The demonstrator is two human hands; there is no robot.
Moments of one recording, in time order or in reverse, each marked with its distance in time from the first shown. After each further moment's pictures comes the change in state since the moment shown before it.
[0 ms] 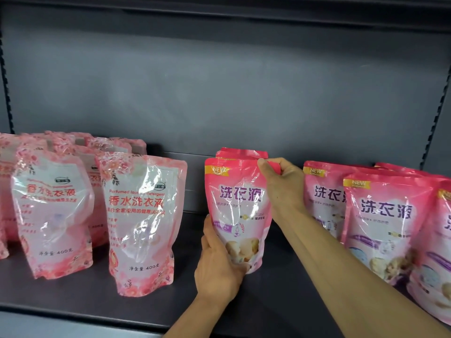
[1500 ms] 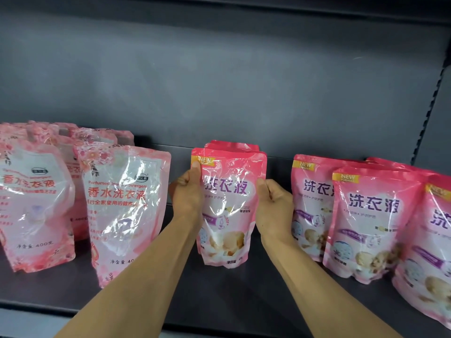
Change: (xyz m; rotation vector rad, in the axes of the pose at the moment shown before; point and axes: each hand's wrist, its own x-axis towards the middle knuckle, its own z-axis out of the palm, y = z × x) left_hand 0.081 0.061 -0.033 -0.798 0.300 -0.074; right_hand -0.025 0.051 -0.026 -0.130 -0.004 -0.074
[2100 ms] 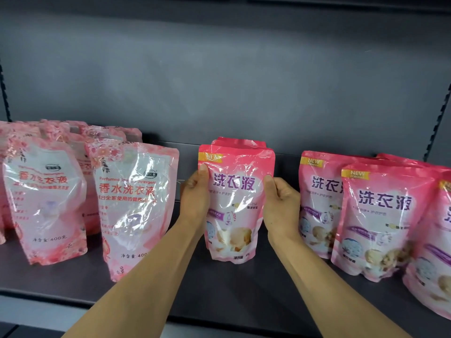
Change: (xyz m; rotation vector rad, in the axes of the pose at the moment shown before) left_hand -0.002 -0.009 -0.013 0.076 -0.131 -0.014; right_hand -0.003 0.000 0.000 0.091 0.008 0.028
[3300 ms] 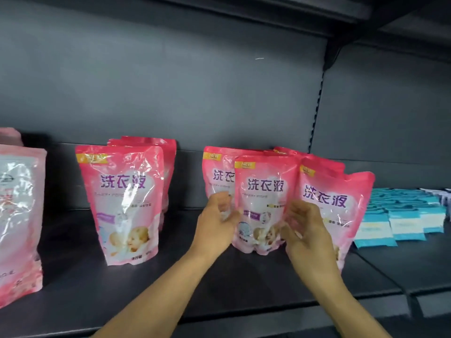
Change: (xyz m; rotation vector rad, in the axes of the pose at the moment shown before) left_hand -0.121 -0.030 0.148 0.278 -0.511 0.107; right_hand -0.038 -0.047 -0.226 -0.546 0.040 -0.029
